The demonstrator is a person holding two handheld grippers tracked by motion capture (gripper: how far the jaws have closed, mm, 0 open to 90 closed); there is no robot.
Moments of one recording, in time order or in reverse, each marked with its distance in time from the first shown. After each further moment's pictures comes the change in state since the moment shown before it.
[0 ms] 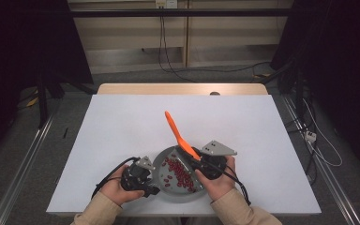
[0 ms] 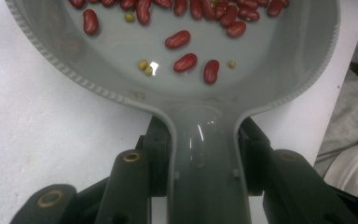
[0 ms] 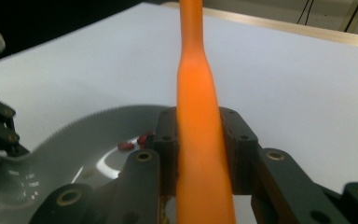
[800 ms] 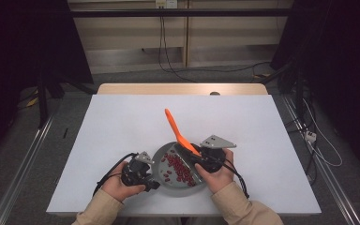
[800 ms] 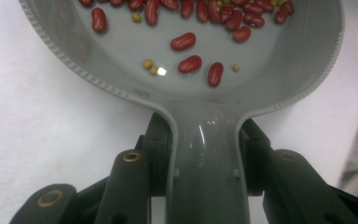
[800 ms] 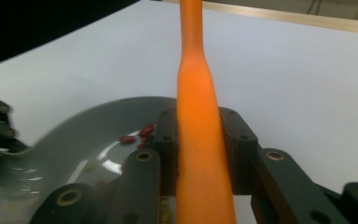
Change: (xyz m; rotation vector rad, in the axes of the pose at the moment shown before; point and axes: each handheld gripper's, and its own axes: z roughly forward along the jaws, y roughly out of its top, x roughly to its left) left arm 0.011 0.007 0.002 -0.027 0.048 -0.066; right arm -0.008 0.003 0.018 0.026 0.042 -0.002
